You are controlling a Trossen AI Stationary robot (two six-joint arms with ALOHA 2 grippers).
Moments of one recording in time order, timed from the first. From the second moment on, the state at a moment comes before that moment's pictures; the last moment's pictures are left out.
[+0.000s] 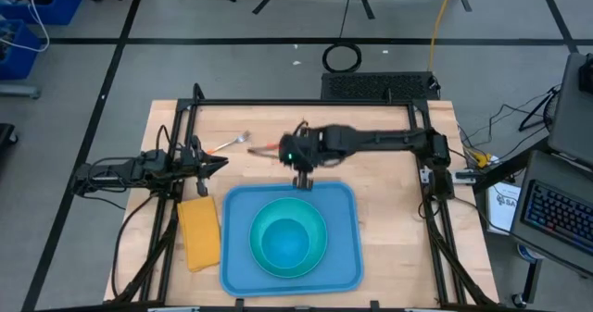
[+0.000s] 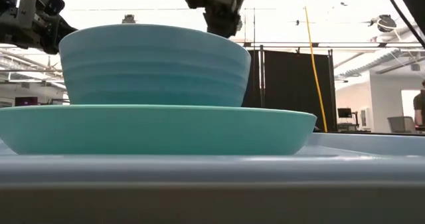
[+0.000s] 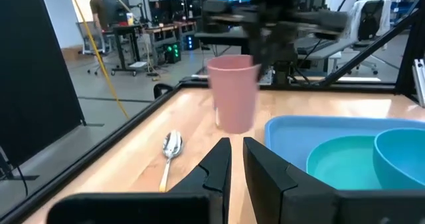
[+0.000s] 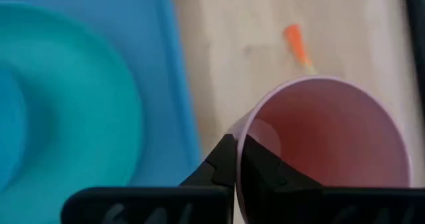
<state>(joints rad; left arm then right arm) 0.00 0.01 0.12 -0.15 -0.23 0.03 -0.02 1.99 1.93 -1.08 0.16 0.07</state>
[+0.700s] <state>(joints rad) 0.00 0.01 0.12 -0.27 -0.10 -0.14 0.25 1.87 1.52 -0.93 0.32 0.56</state>
